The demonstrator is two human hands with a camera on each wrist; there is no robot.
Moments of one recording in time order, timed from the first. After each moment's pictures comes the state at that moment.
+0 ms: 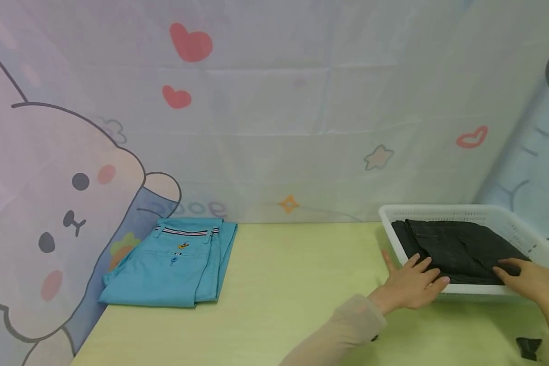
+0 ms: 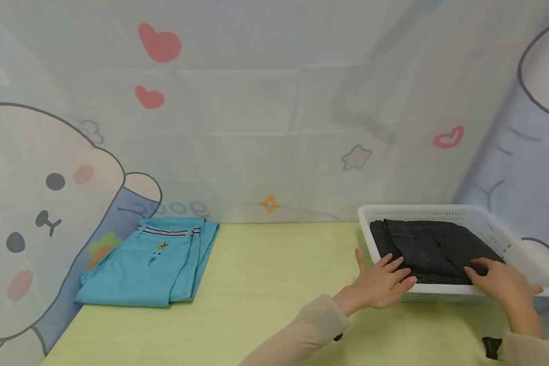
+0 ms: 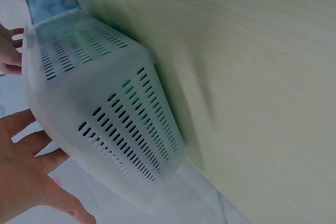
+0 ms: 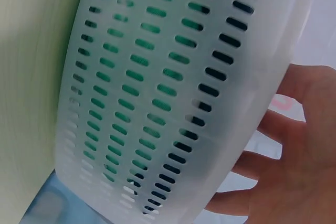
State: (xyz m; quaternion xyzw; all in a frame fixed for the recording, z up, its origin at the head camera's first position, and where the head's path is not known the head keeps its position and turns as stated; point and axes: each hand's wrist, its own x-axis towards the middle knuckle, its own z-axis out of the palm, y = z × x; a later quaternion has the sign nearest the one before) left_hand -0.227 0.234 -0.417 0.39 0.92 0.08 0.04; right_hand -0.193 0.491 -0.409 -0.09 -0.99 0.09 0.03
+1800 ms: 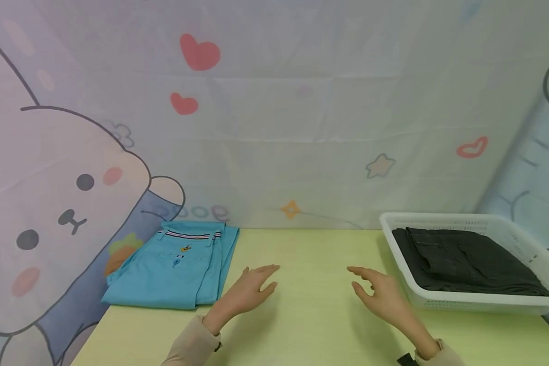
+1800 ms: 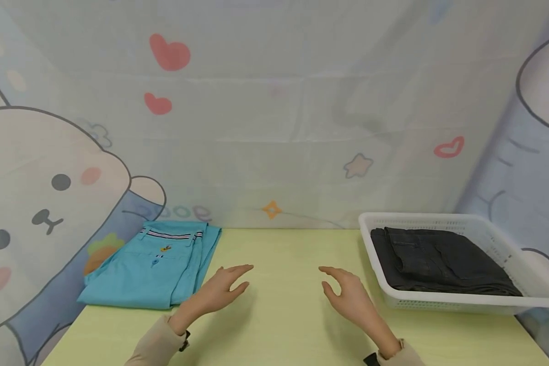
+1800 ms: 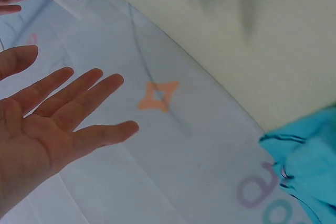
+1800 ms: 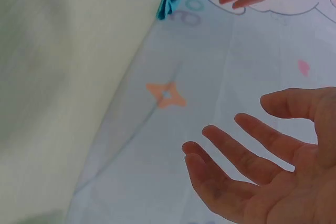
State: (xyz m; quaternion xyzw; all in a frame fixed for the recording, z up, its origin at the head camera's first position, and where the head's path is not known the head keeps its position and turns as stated) left_hand -0.237 -0.071 -0.420 0.31 0.92 0.23 -0.03; right_hand -0.196 0.228 -0.422 0.18 -0.92 0.29 0.21
